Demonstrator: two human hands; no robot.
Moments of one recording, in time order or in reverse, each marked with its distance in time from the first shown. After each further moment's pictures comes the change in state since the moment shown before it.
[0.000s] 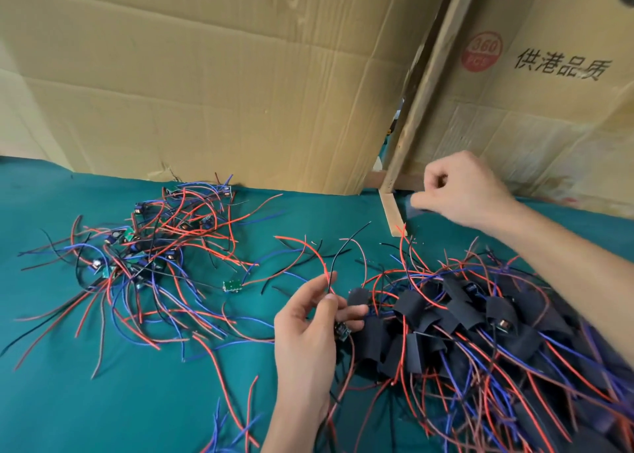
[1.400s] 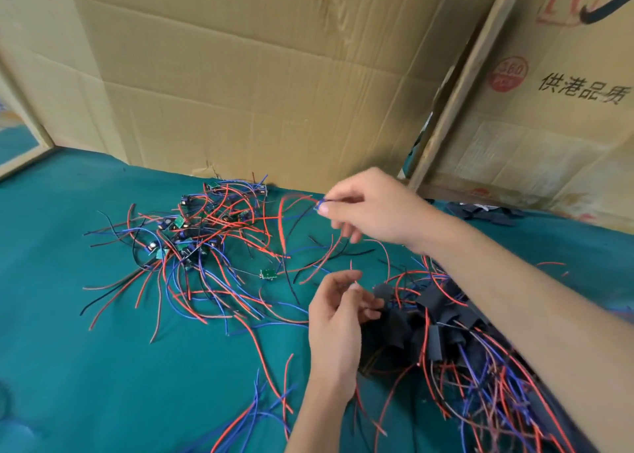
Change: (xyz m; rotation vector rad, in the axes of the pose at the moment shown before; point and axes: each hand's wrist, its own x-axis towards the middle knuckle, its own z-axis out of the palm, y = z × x) left_hand -0.003 0.005 -0.005 0.045 -0.045 0.044; right_hand -0.036 -0.134 0.039 0.393 -0.457 -0.210
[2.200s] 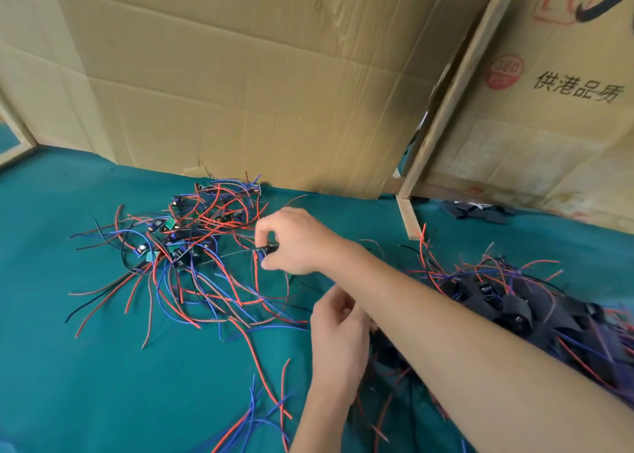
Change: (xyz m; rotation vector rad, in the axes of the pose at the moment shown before) left_hand 0.001 -0.022 0.005 0.147 -0.025 -0.003; right_hand 0.049 0.000 0.093 -0.429 -0.153 -0.078
